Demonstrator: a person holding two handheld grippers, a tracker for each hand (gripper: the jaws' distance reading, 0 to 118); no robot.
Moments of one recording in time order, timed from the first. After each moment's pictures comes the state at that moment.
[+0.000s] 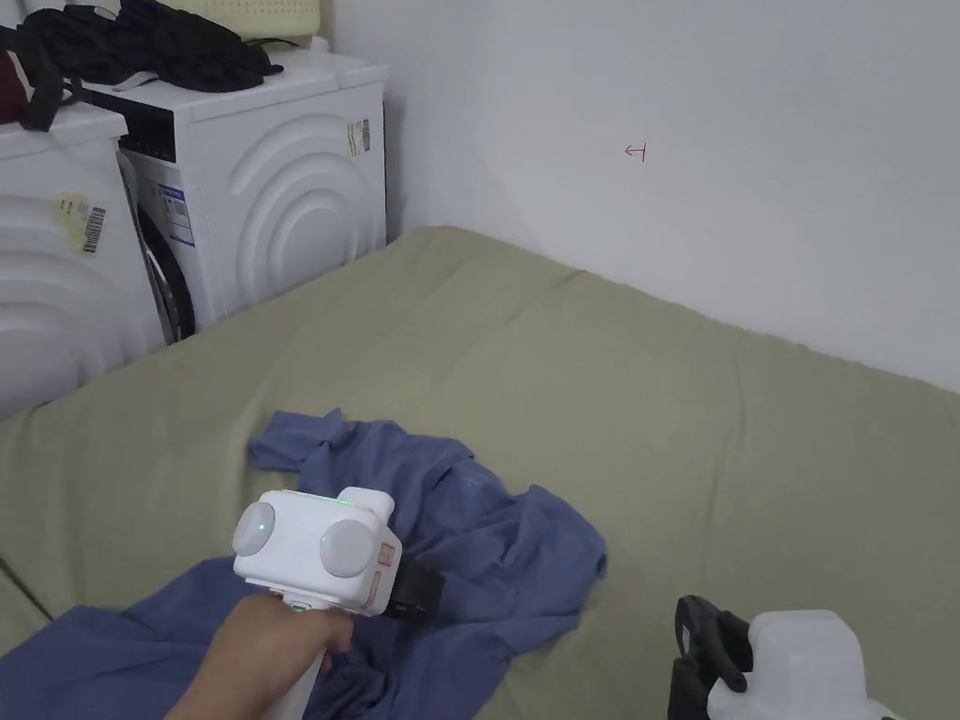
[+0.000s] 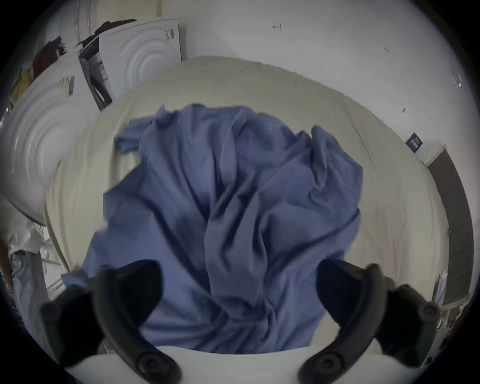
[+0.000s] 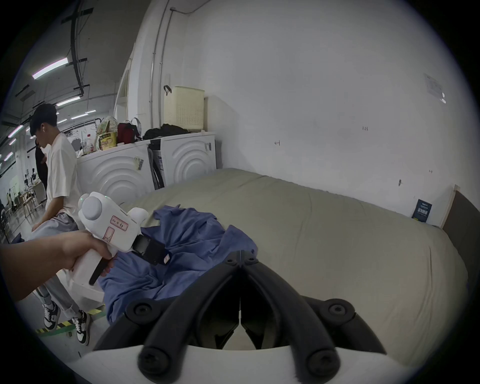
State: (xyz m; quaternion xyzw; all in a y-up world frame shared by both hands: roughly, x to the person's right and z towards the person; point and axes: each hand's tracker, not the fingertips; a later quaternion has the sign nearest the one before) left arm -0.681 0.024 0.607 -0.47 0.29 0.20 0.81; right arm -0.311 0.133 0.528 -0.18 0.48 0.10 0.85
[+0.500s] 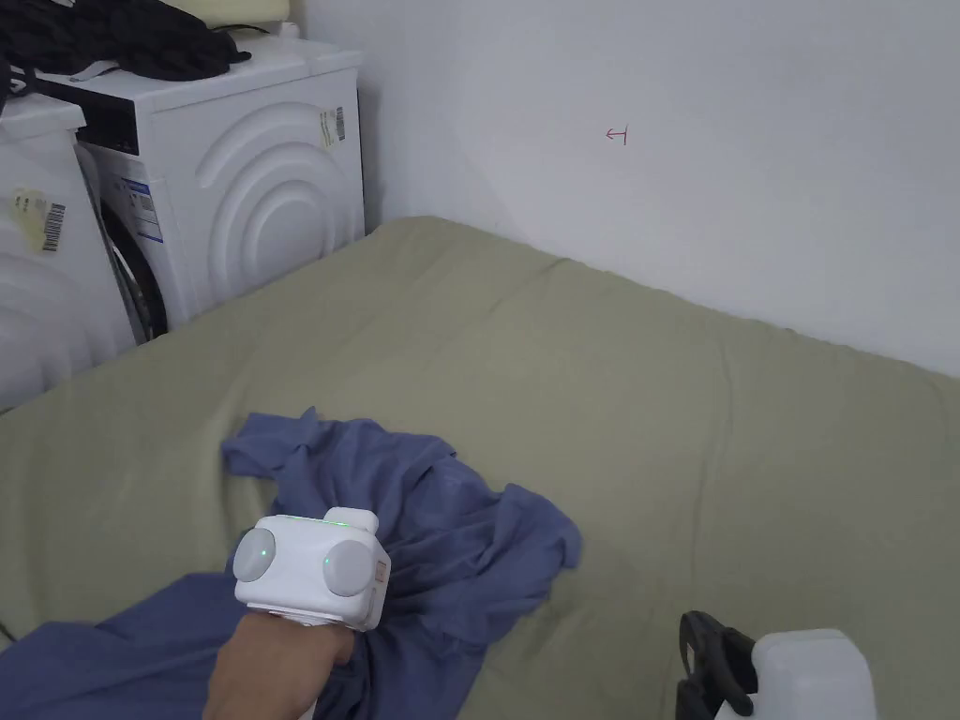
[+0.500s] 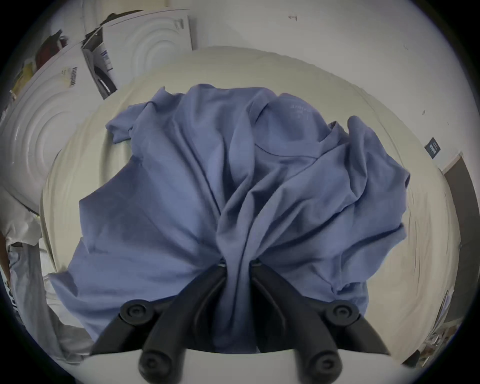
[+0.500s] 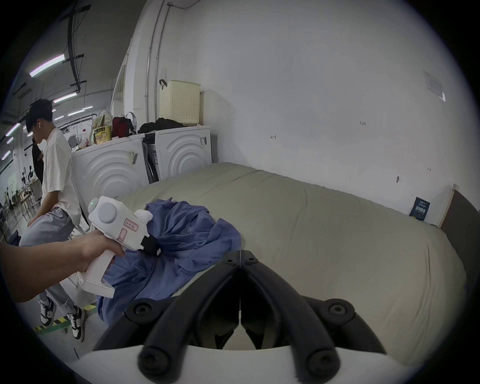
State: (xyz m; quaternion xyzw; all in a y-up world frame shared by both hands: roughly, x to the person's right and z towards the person) left arm -0.653 -0.013 0.602 -0.48 0.33 0.21 0.78; right arm -0.305 0.123 0.520 -0.18 0.48 0.12 0.85
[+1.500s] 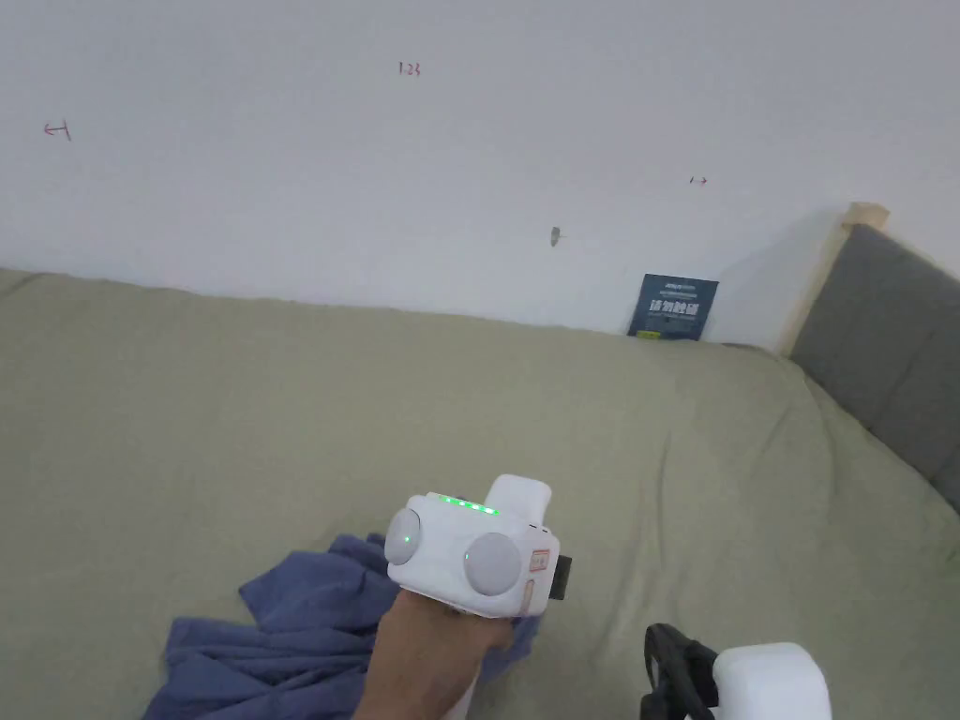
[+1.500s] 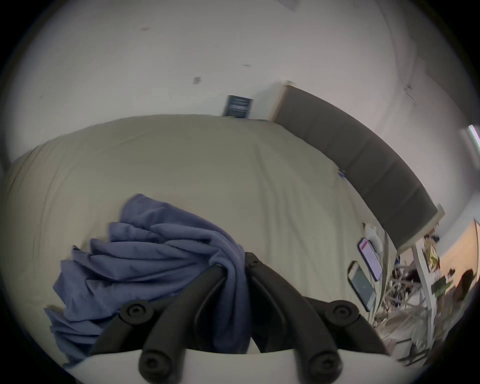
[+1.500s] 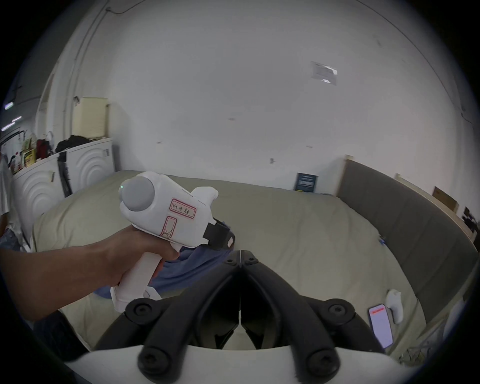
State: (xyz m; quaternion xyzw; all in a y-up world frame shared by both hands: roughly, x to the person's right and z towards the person) left arm -0.160 0.087 0.268 -0.38 -0.13 0.09 0.91; right arm 0.041 0.158 0.445 -0.18 0.20 0.09 0.96
